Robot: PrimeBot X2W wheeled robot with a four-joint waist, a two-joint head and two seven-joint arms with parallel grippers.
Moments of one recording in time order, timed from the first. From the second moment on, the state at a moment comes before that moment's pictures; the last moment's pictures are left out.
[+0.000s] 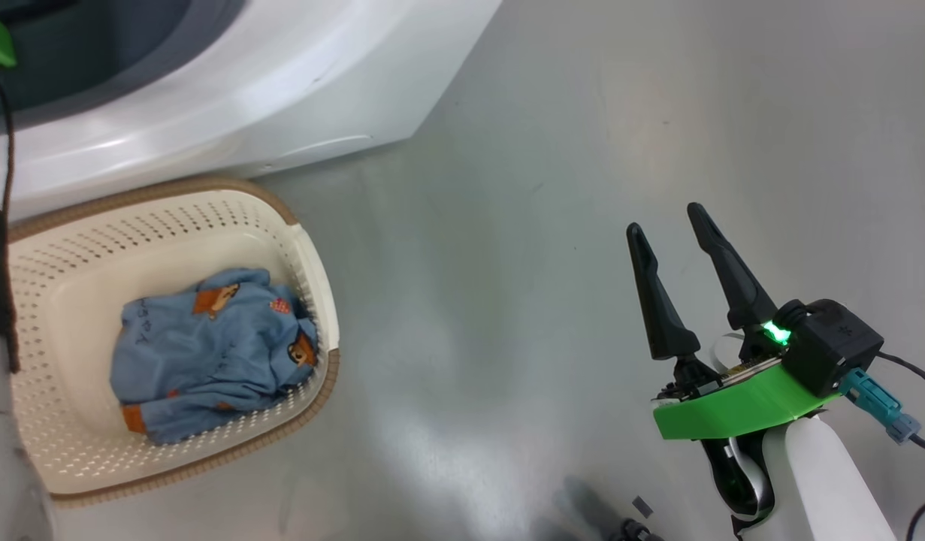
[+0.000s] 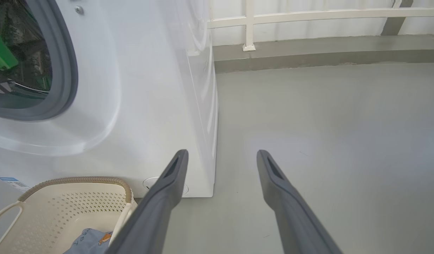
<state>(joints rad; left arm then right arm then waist) -1.18 0.23 0.04 0.78 -0.13 0.16 -0.26 -0.29 -0.04 0.12 0.03 0.24 0.13 -0.26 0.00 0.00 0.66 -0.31</state>
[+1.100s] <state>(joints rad) -0.76 0.04 0.07 0.67 -0.15 0.03 -0.26 -0.17 -0.05 0.08 0.08 0.19 0.13 -0.26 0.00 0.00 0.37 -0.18</state>
